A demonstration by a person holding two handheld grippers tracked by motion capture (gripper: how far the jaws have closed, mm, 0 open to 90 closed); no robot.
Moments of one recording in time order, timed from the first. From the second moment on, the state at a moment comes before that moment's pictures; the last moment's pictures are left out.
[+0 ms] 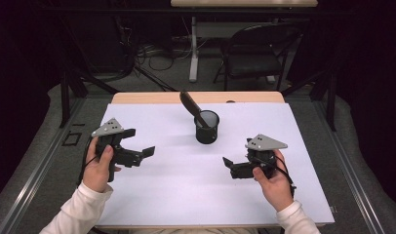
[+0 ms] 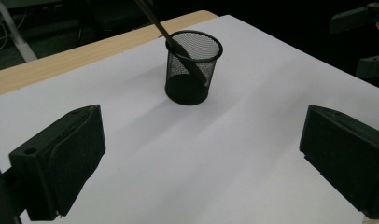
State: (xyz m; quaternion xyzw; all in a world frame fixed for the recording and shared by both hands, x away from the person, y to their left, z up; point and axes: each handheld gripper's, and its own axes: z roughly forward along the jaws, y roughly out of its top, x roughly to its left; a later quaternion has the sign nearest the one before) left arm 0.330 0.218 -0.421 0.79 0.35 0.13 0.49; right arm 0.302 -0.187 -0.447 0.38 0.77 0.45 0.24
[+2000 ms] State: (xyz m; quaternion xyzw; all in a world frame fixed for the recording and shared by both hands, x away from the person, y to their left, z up) left arm 0.296 0.285 -0.512 0.72 0.42 0.17 0.53; right arm 0.280 -0.269 -0.517 0.48 0.70 0.44 0.29
